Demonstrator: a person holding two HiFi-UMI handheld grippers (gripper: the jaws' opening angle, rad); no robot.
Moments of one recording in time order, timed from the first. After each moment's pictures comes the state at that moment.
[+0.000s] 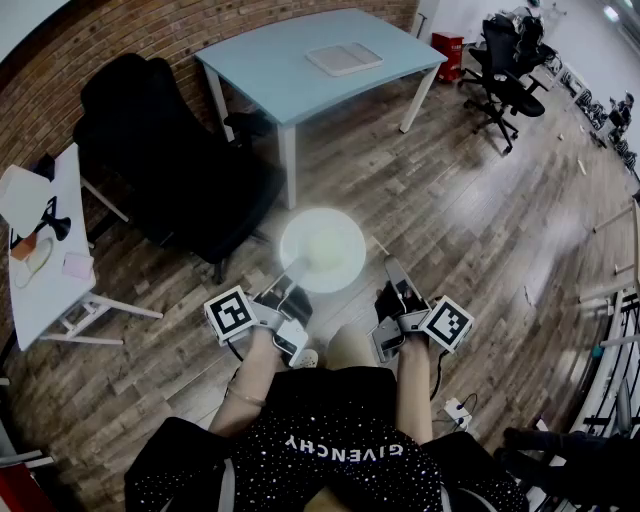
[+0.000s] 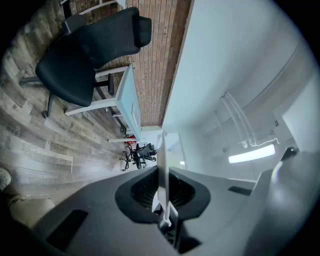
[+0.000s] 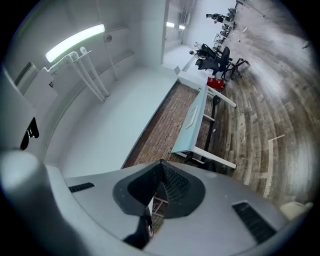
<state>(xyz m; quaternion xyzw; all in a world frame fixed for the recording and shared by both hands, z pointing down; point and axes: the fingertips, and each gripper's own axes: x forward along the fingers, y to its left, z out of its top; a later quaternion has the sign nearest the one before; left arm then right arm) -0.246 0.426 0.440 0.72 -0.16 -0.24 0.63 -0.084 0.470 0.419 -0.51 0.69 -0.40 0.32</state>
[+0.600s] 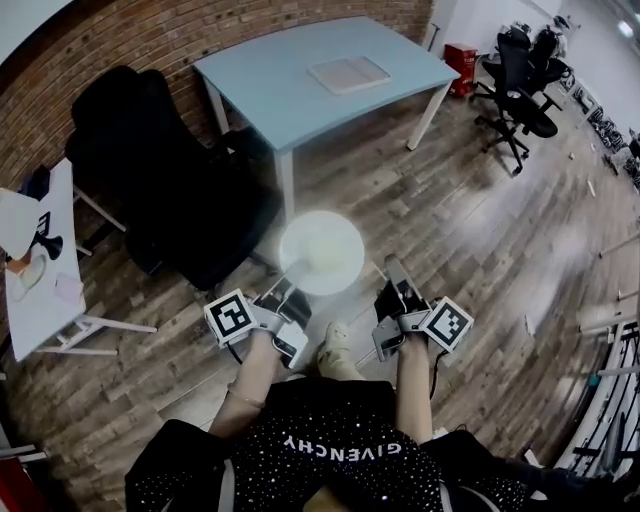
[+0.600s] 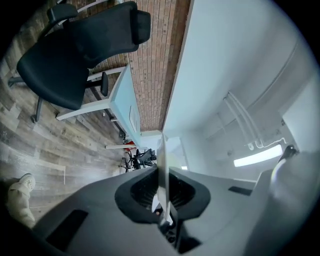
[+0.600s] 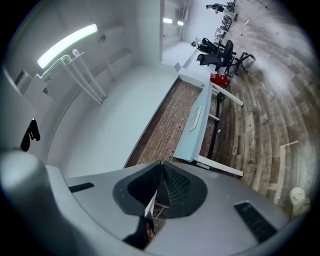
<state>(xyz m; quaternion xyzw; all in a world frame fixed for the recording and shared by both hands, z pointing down) -0.179 0.322 0.440 0.72 -0.19 -0.26 0.62 -0.008 0.354 0.416 -0.49 0.70 -0.41 0.32</state>
